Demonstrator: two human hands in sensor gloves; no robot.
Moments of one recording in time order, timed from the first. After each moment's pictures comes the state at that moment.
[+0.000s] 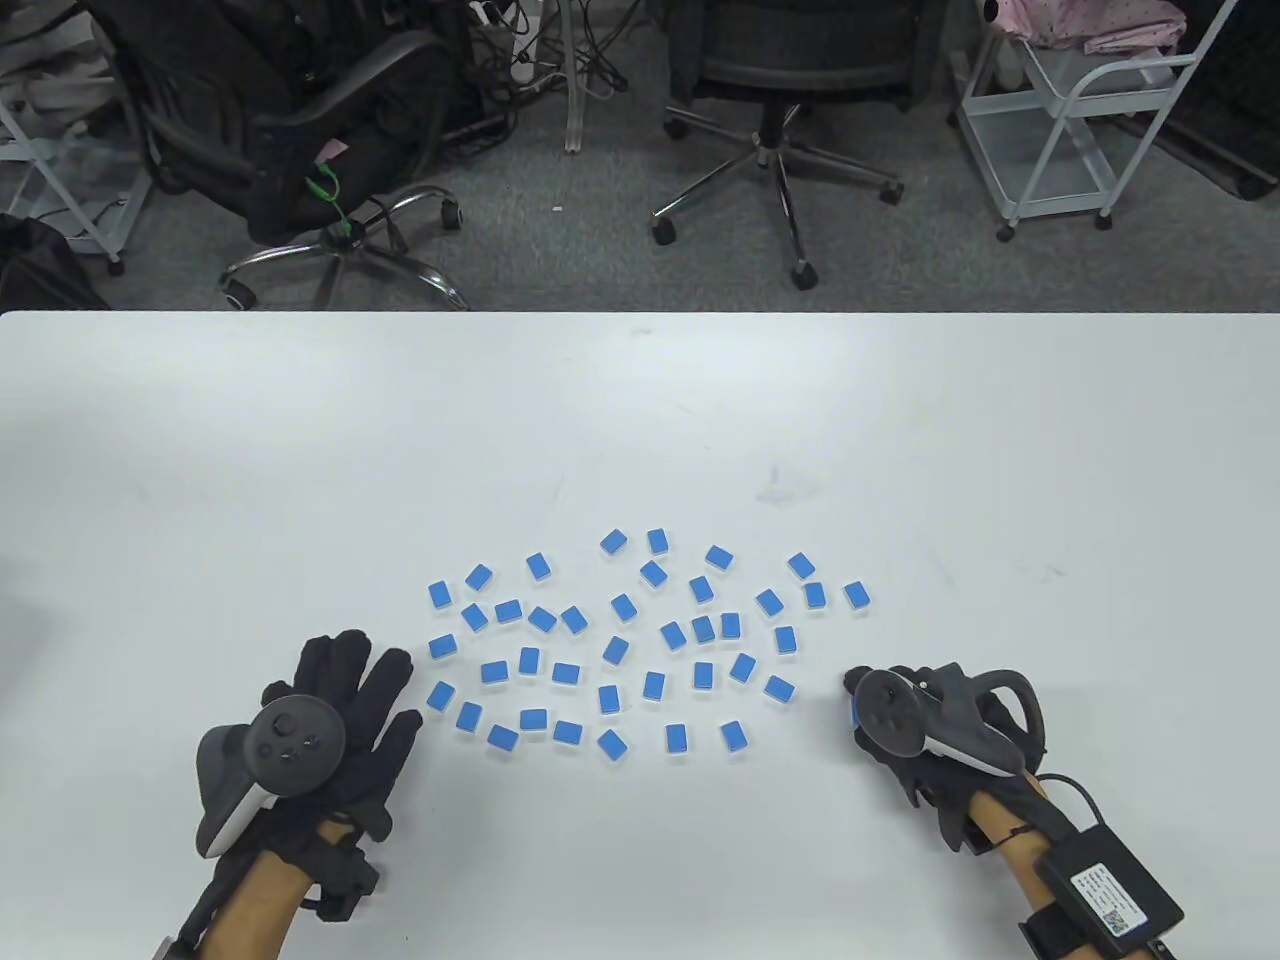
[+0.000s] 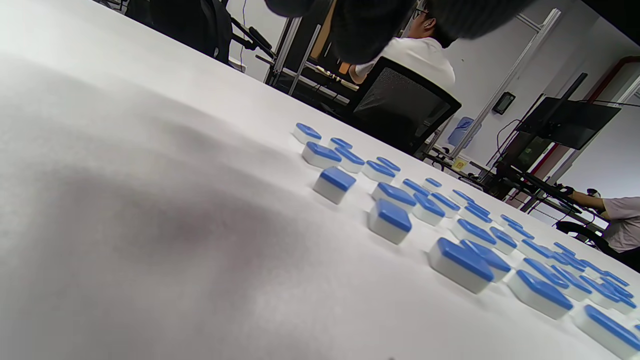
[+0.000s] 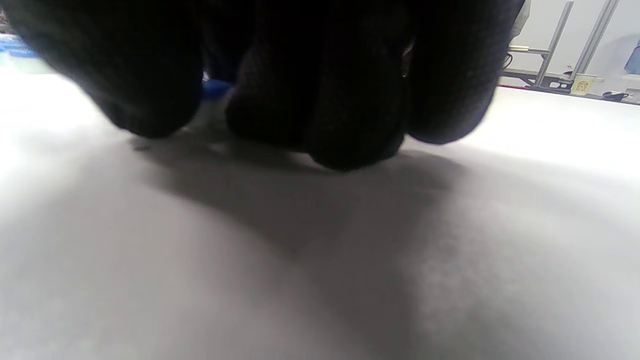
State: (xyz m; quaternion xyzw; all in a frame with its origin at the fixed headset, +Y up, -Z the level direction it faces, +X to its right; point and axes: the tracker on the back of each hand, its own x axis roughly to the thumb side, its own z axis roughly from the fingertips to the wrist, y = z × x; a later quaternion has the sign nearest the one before) left_hand -0.308 -0.733 -0.167 -0.08 -0.03 0.21 0.97; right_hand 0.204 -0.759 -0.204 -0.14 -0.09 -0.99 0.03
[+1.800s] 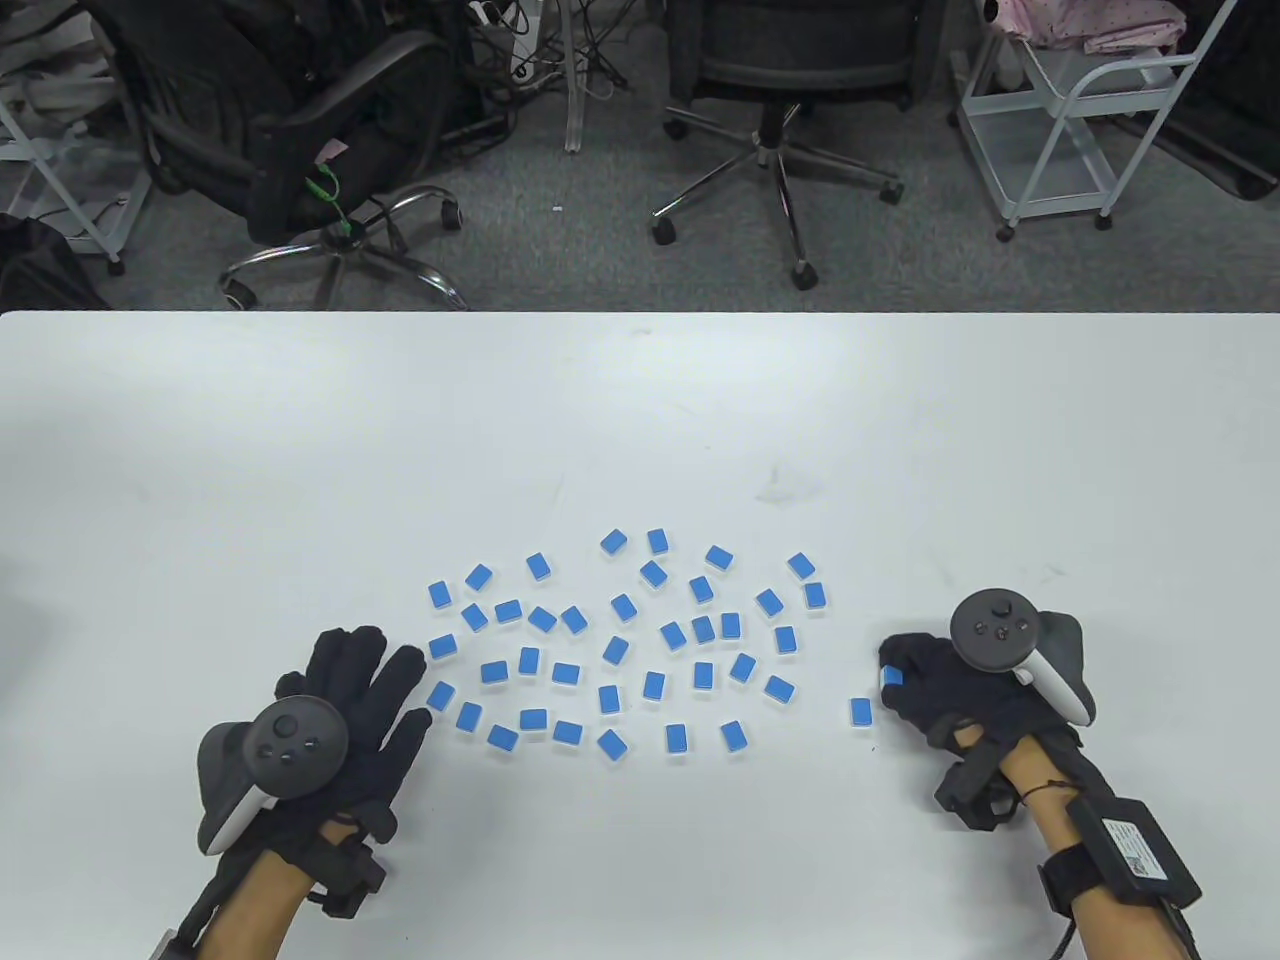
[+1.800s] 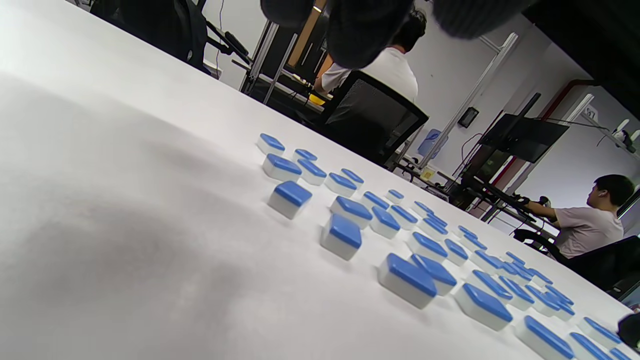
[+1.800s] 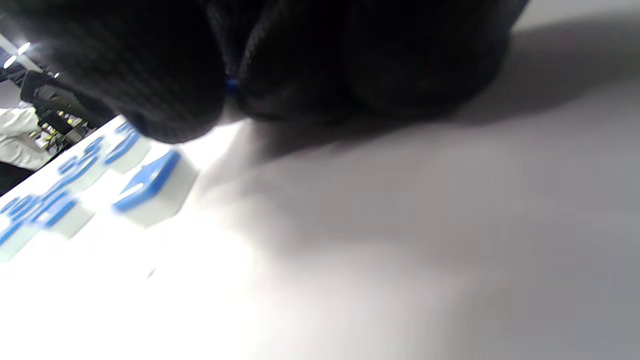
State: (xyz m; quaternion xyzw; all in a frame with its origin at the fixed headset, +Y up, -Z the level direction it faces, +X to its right) left_hand -0.301 -0.725 -0.169 -0.06 -0.07 0.23 0.97; right_hand 0.267 -0.772 -0.228 -0.01 -0.21 -0.94 -0.27
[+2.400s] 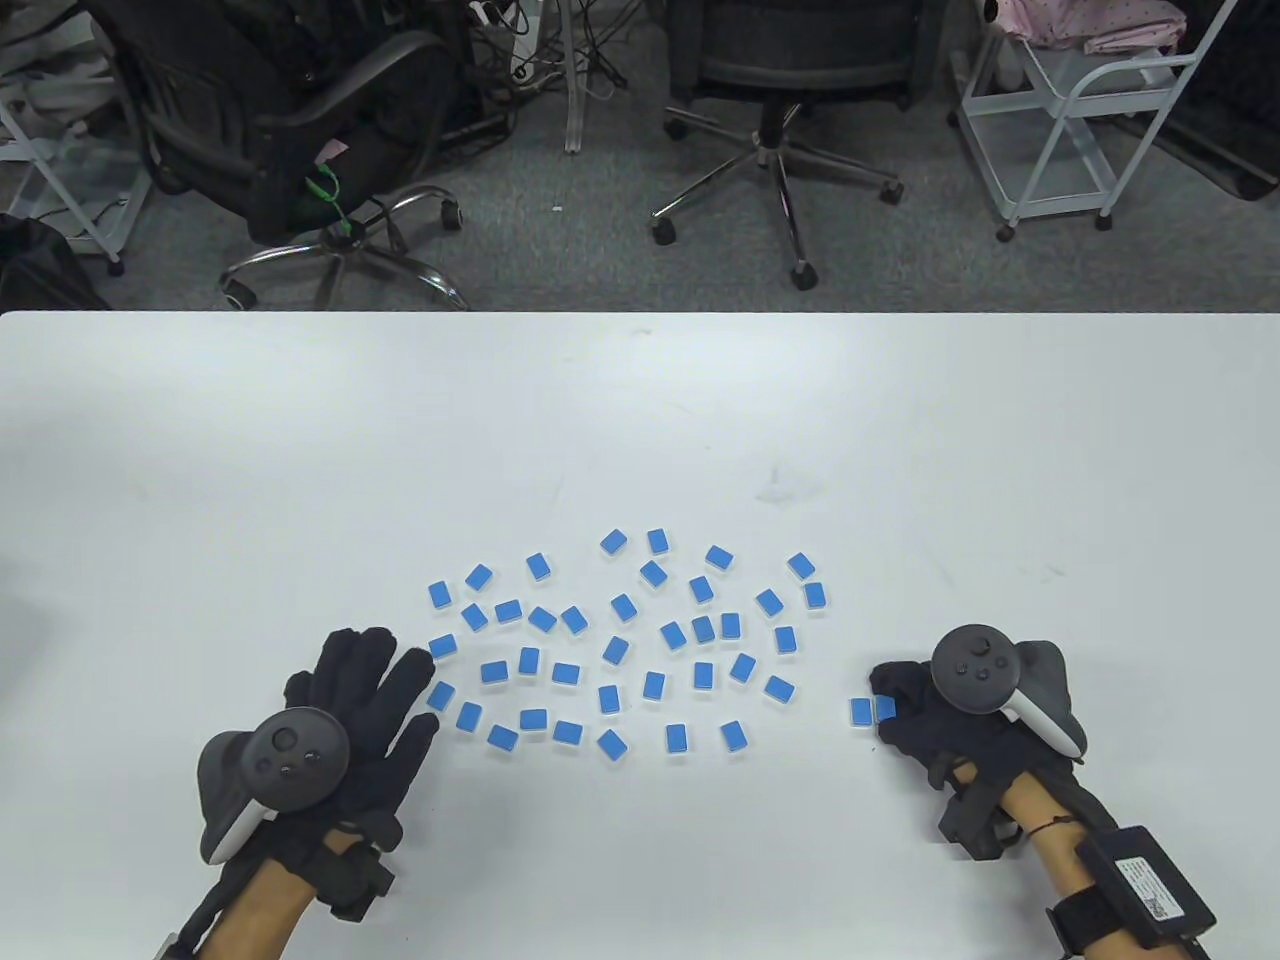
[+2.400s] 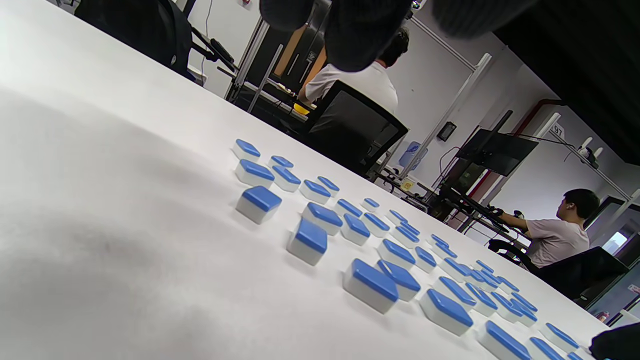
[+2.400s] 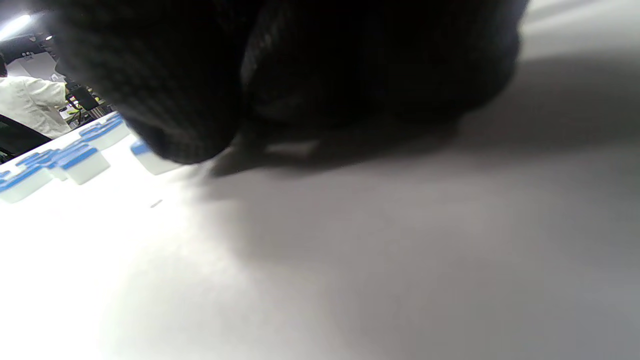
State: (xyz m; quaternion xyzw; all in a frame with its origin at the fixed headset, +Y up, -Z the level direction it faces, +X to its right) left_hand -0.297 -0.724 -0.164 -0.05 -0.08 0.26 0.96; right_hand 0.253 -0.769 -0.216 -0.05 -0.16 -0.97 -0.20
